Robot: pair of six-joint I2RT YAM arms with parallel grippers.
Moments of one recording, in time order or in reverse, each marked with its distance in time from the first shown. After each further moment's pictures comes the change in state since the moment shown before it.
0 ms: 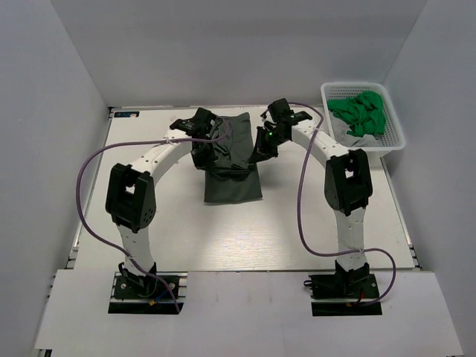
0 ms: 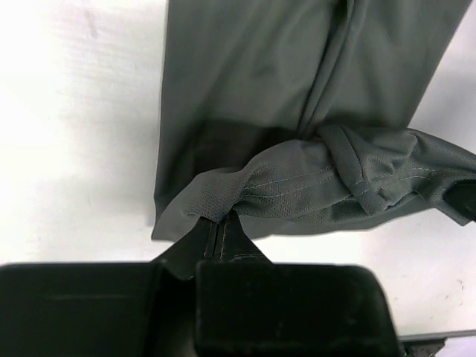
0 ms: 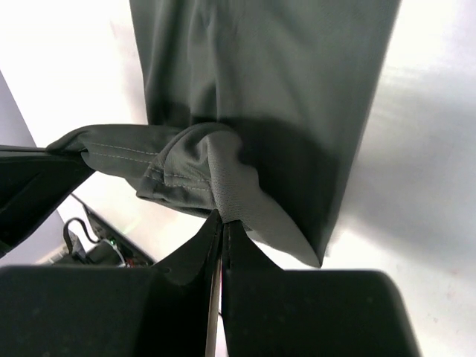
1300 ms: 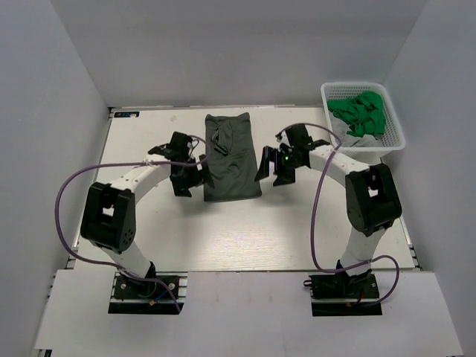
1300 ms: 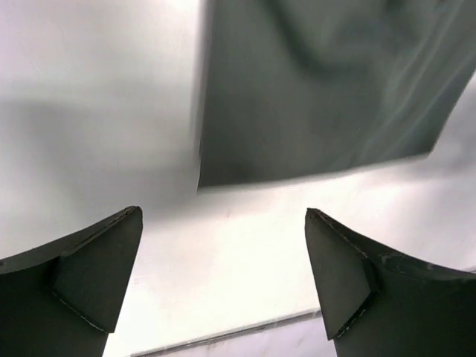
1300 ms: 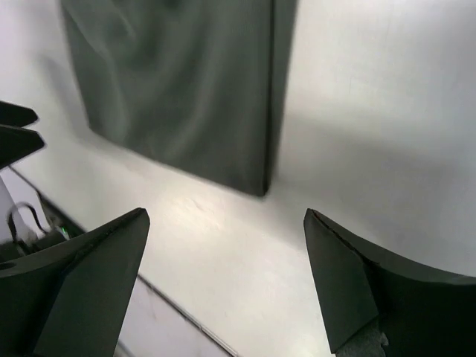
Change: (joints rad) left arm 0.124 -0.226 -0.429 0.235 0.202 0.084; right arm -0.054 -0.280 -0.512 0.295 0.020 -0.060
